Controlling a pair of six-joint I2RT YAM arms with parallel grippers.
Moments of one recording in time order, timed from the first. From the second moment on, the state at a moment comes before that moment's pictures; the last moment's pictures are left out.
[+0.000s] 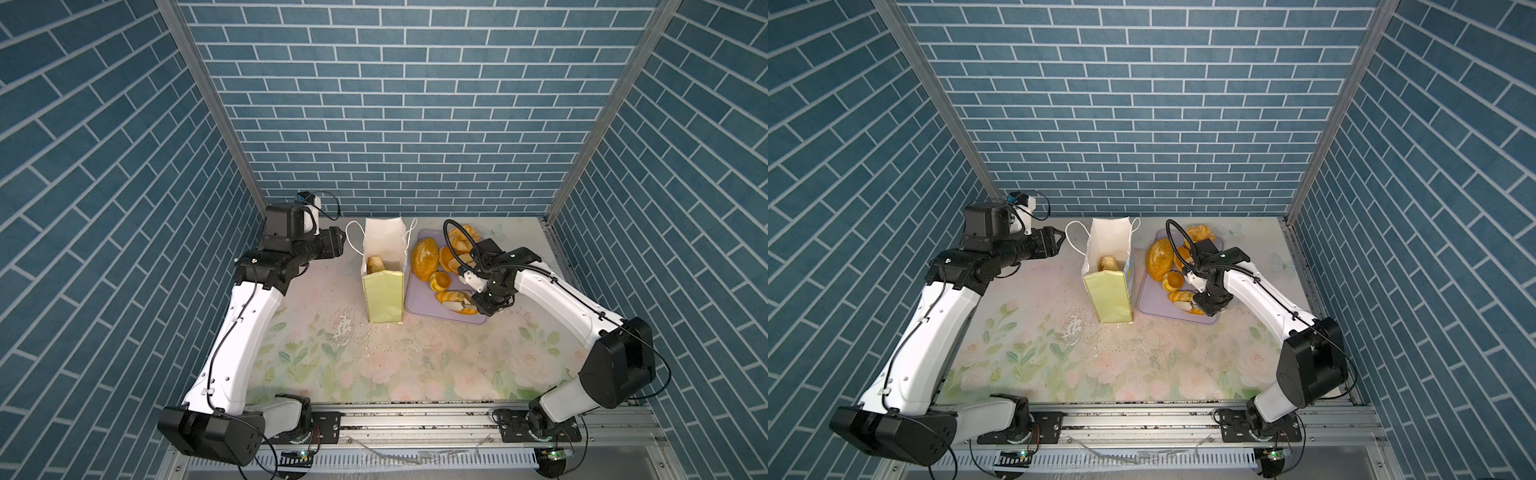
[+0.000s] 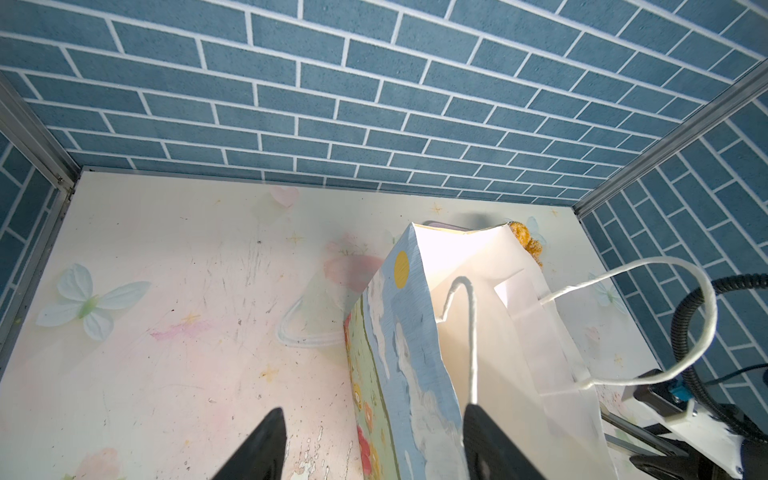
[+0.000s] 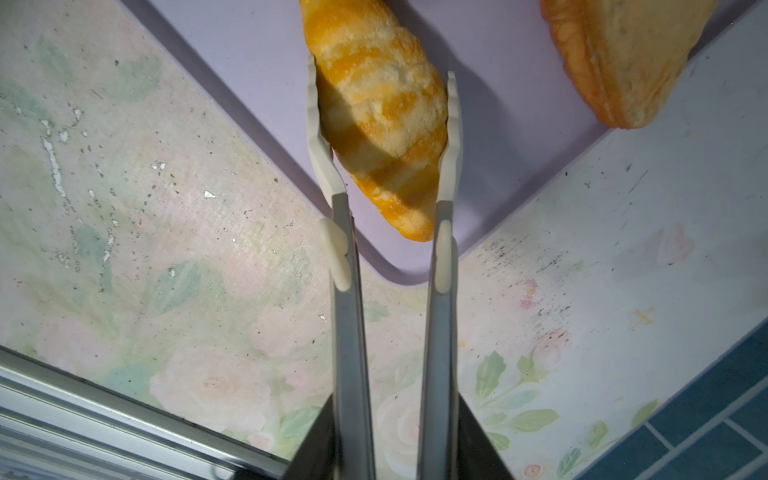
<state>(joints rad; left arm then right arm) -0.17 1.25 1.47 -0.78 0.17 -0.25 0.53 1.54 1.31 -1.20 0.08 -0.26</state>
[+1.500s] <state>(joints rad) -0.21 1.23 1.46 -0.78 0.18 -0.24 0.58 1.25 1.74 -1.34 0.07 -0.11</state>
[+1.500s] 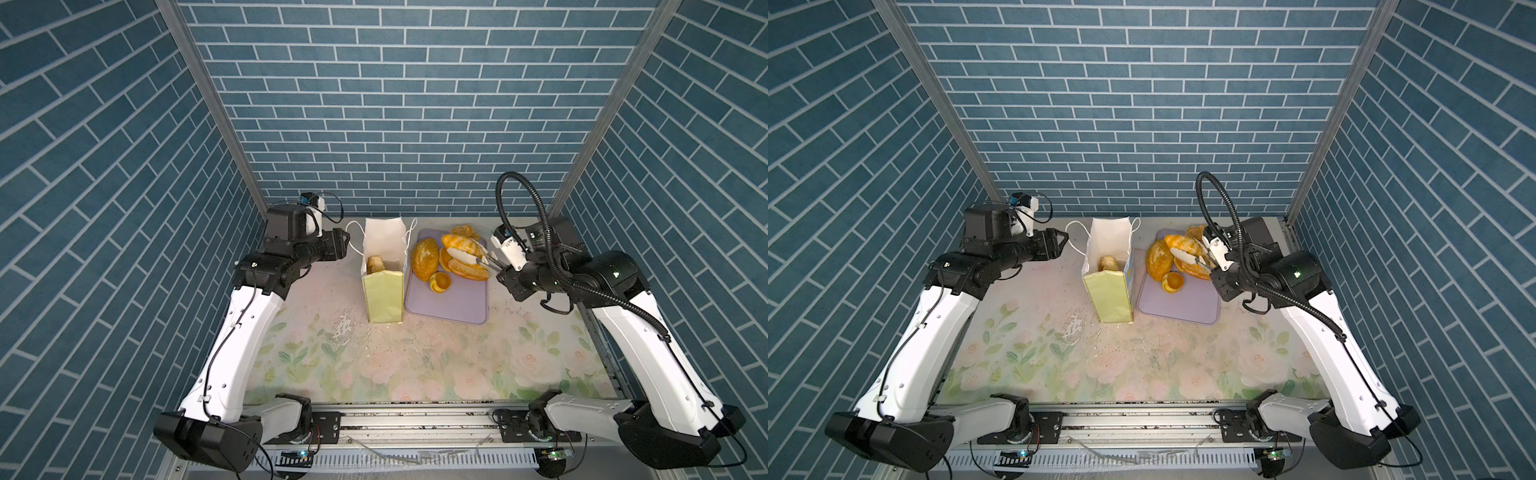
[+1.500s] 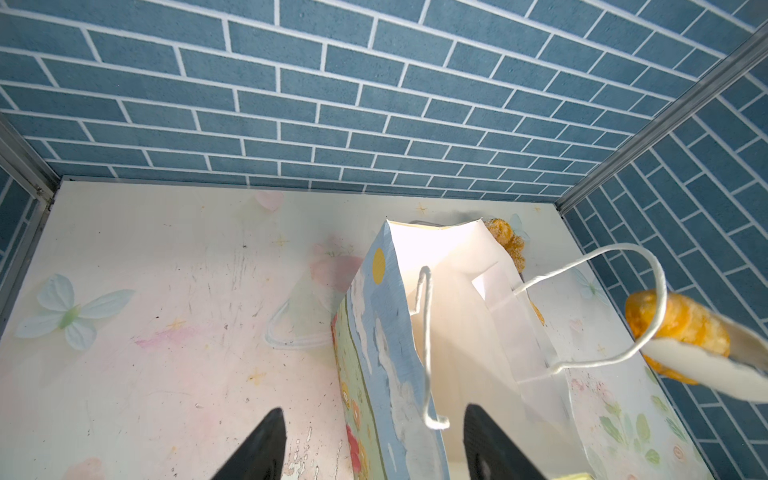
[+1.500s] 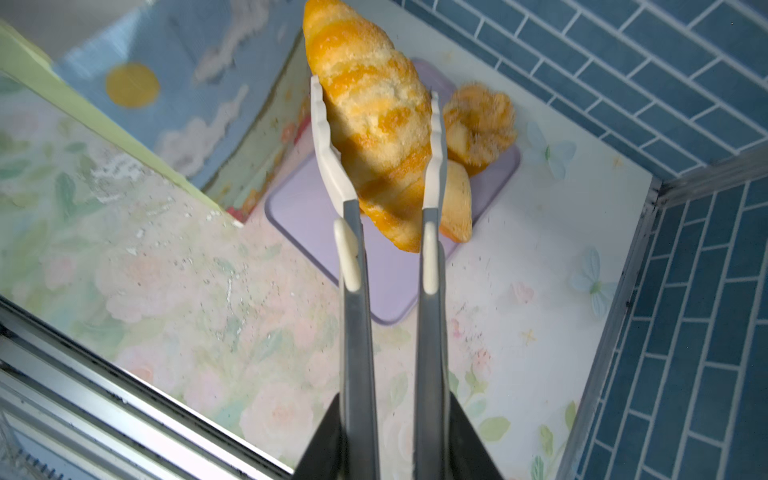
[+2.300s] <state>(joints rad) -0.25 1.35 1.47 -0.71 0.16 -0.25 0.81 1.62 2.05 -1.01 -0.05 0.11</state>
